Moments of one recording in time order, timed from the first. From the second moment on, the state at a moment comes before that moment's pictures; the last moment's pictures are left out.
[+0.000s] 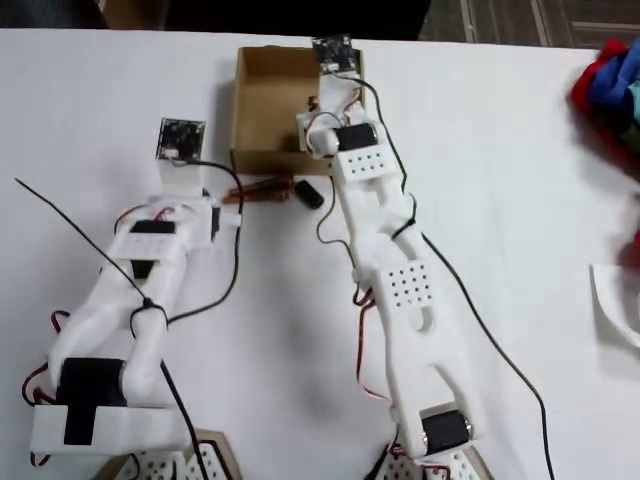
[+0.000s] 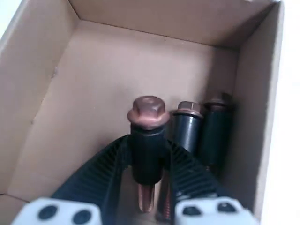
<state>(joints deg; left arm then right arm) -6.9 -6.0 44.7 23.8 -1.0 -19.2 71.9 -74.6 55.5 -1.1</state>
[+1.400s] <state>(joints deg) -6.9 -6.0 44.7 23.8 -1.0 -27.3 78.0 -83.0 52.6 5.1</state>
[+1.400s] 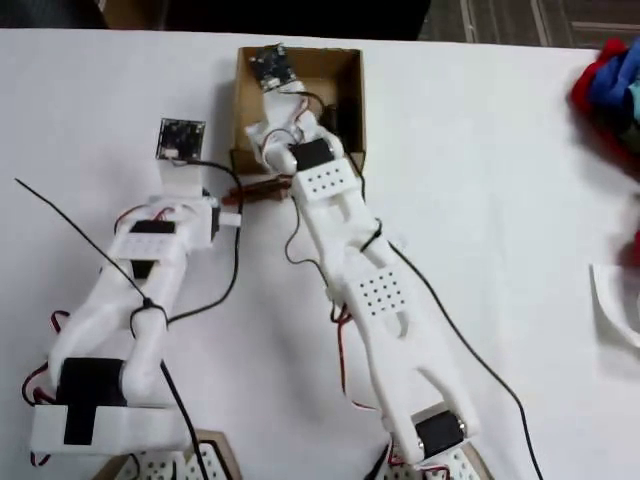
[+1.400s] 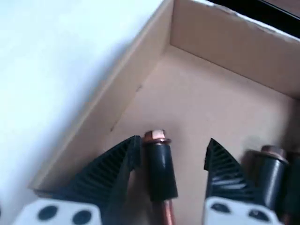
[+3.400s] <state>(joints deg) -13.5 -6.0 44.7 23.8 8.0 -24.2 70.2 -74.9 89.1 16.3</state>
